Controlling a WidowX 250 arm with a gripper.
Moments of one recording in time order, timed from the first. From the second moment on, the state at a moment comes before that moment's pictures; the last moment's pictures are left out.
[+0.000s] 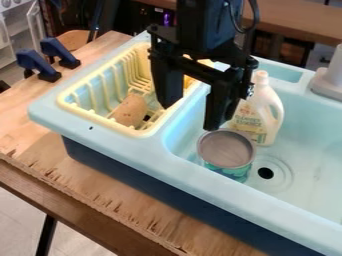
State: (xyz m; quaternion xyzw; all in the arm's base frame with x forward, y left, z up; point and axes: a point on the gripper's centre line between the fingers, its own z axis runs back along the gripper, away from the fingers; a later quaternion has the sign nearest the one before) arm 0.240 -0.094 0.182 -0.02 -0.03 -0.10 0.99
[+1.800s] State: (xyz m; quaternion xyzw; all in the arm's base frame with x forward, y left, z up) arm 0.281 0.003 0.165 0.01 -0.09 0.05 0.99
